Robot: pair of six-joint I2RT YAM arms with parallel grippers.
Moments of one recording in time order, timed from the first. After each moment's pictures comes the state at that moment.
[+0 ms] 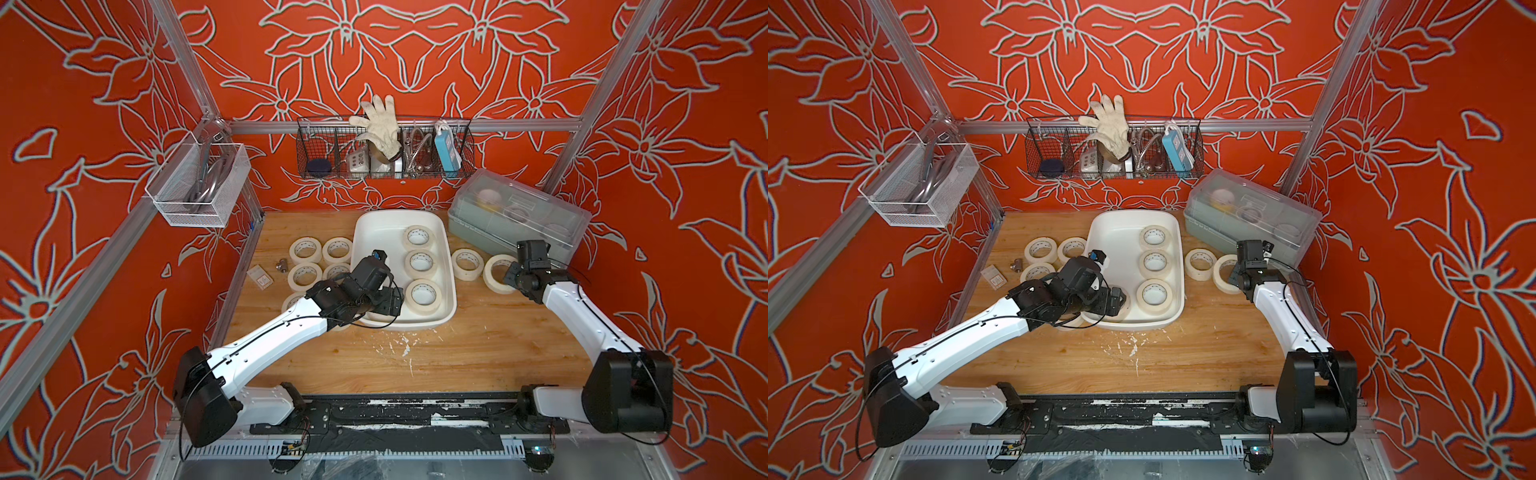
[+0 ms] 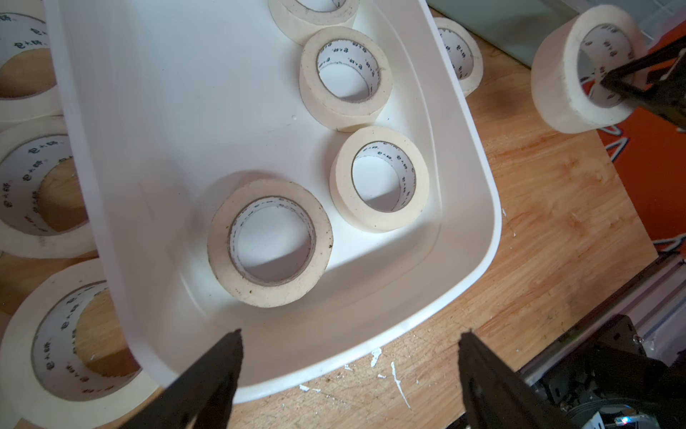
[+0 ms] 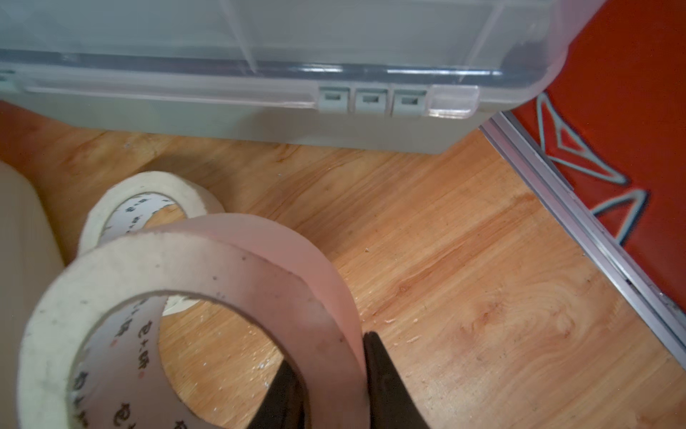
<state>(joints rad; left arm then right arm) -0.75 1.29 1.12 -0.66 -0.08 -0.51 0.04 1.34 0.92 -0.54 0.31 0.53</state>
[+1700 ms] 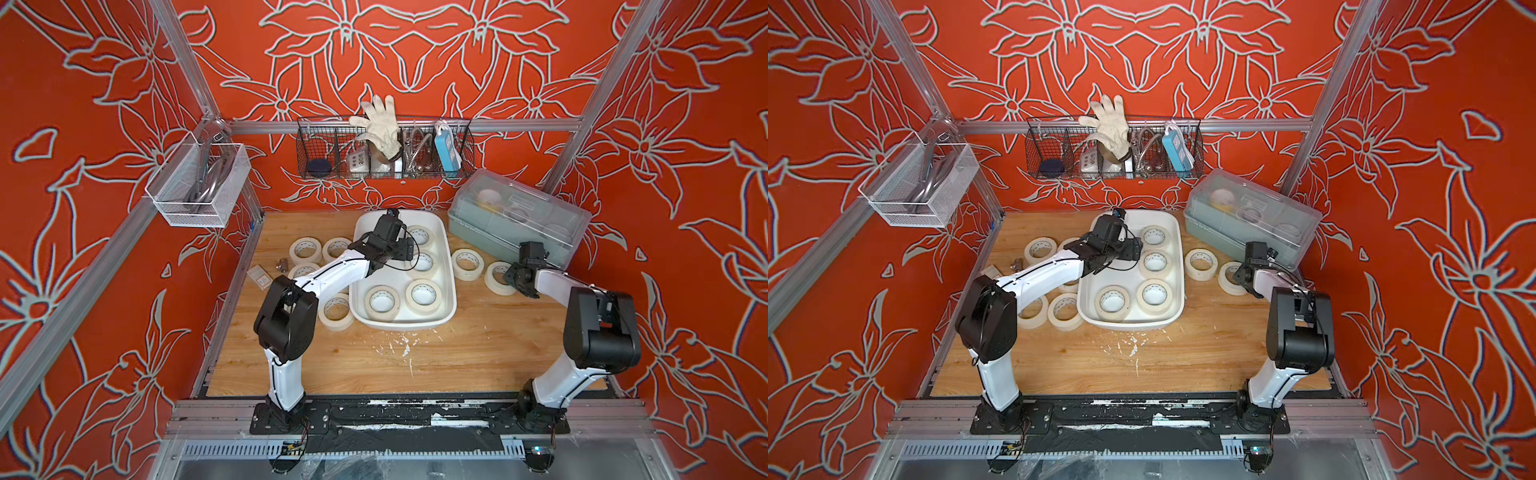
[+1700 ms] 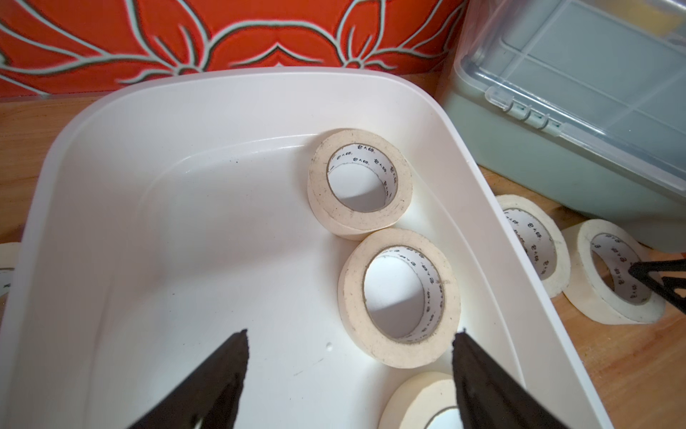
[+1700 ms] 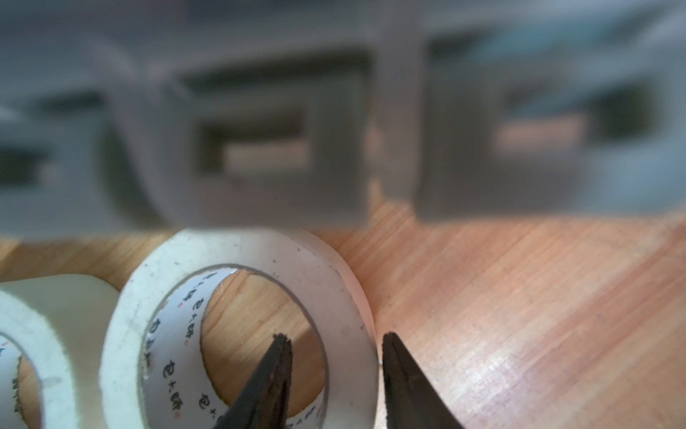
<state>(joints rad) -0.53 1.88 1.48 -0.25 -0.10 -0.33 -0.10 1.68 0.95 -0.27 0.18 0.56</state>
